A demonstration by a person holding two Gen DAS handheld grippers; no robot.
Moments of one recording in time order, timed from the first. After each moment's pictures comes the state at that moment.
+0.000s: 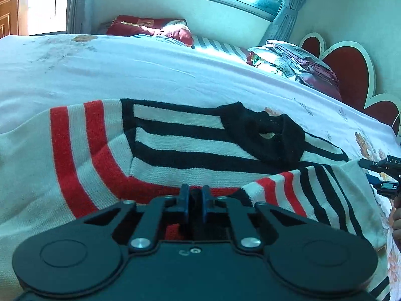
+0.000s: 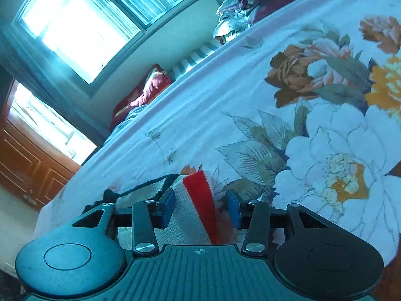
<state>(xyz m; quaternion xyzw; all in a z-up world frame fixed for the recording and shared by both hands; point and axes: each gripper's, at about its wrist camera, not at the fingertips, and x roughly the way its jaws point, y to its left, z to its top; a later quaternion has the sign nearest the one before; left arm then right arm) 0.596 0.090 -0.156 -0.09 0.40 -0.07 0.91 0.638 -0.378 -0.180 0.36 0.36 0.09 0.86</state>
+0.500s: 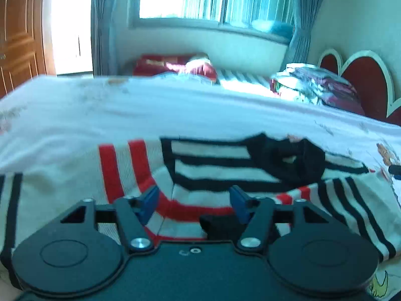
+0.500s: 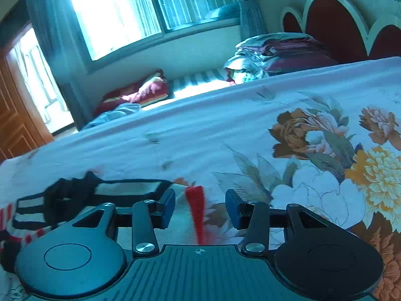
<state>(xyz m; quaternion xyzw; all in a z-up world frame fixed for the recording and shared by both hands) 0.566 0.085 -0.128 -0.03 0.31 0.00 0.95 0.605 -0.340 -0.139 0.16 0.32 0.06 0.93</state>
